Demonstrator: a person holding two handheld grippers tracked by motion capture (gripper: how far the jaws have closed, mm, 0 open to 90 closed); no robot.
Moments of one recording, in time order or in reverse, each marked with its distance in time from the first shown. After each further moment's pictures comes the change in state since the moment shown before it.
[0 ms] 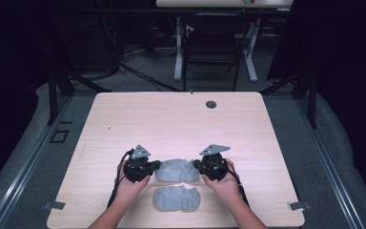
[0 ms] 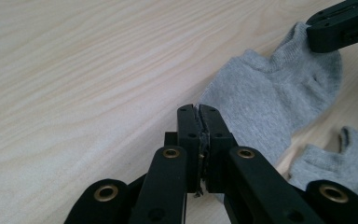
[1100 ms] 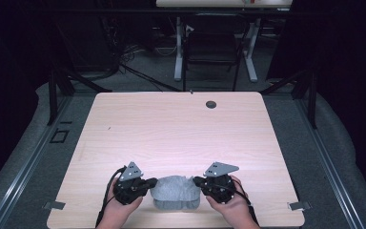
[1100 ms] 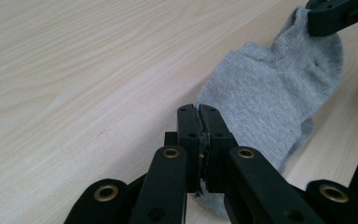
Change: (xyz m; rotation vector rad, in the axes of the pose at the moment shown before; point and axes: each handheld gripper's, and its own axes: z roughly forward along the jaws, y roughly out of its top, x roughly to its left) left arm -0.035 -0.031 -0.050 -0.002 -0.077 0.052; right arm 0.042 -0.024 -0.056 -0.031 0.083 -0.090
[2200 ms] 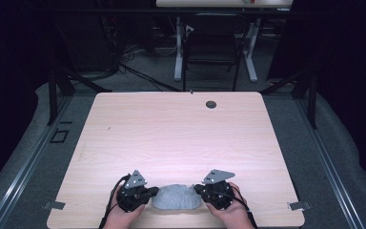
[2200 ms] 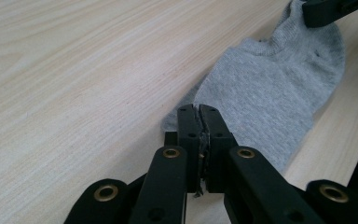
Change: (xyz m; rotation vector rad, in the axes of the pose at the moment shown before) left arm -0.005 -0.022 0.019 0.071 -0.006 -0.006; right arm 0.002 -0.023 0.015 0.083 -0.004 0.006
